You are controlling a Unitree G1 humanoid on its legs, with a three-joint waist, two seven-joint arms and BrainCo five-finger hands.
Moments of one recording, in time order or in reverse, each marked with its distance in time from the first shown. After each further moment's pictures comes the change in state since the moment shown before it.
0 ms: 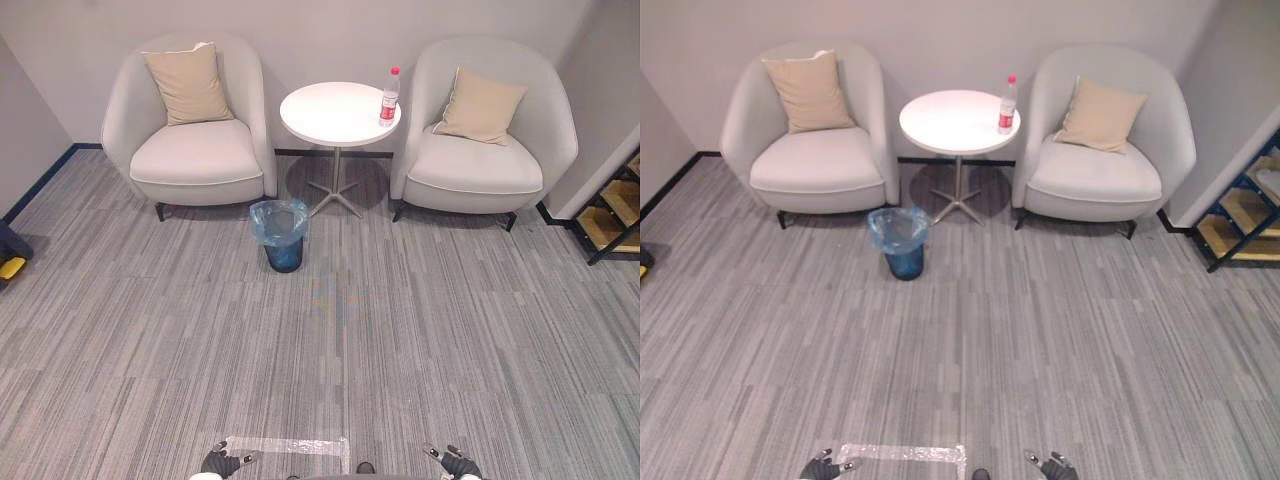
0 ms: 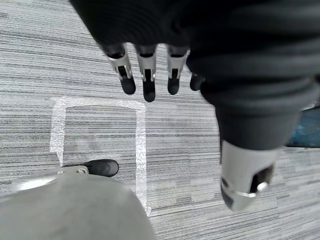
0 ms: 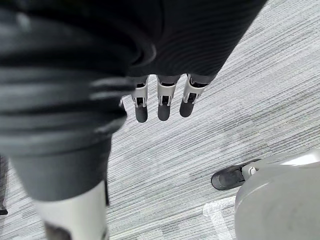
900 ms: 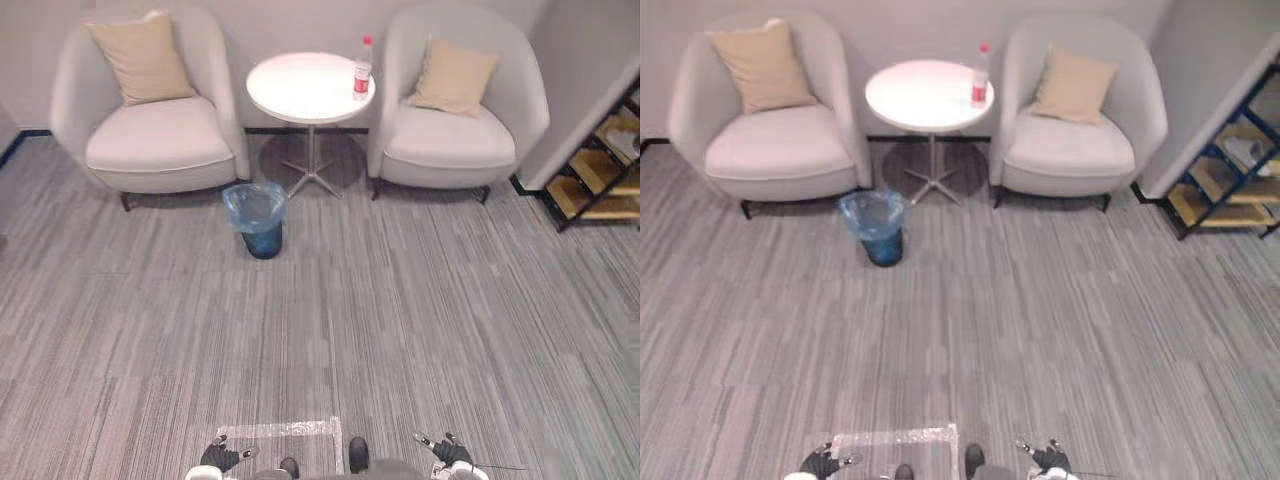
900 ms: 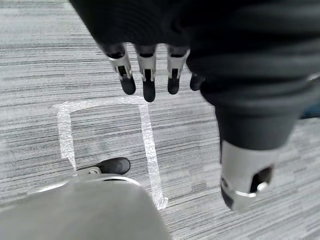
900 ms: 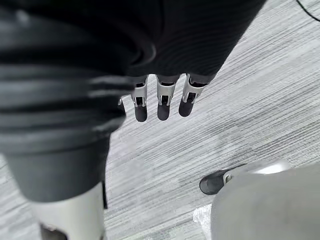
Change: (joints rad) left arm -0.049 0.023 -0.032 0.016 -0.002 0.003 0.000; right arm -0.041 0.010 0.023 -0.012 -0.026 0.007 0.001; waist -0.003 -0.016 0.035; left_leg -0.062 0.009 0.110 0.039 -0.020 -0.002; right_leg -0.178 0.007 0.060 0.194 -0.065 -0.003
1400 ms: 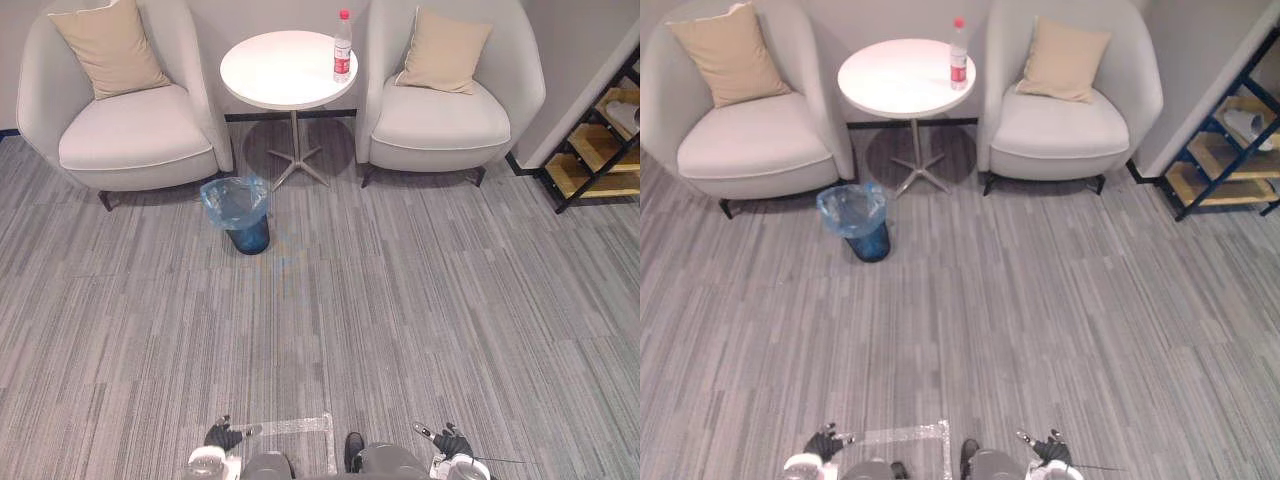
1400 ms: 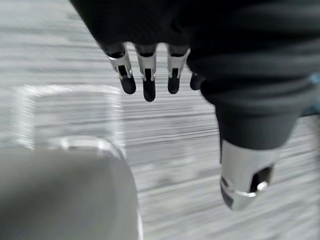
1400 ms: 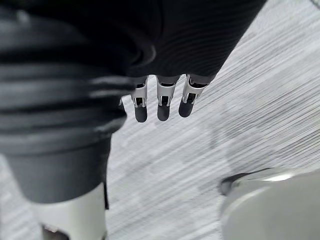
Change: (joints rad) left arm -0.040 -0.102 0.119 -0.105 -0.032 -0.007 0.001; right arm 0.016 0.009 -0.005 -0.088 0.031 -0.010 -0.019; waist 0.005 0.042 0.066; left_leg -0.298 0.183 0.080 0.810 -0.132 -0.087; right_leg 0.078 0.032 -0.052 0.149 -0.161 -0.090
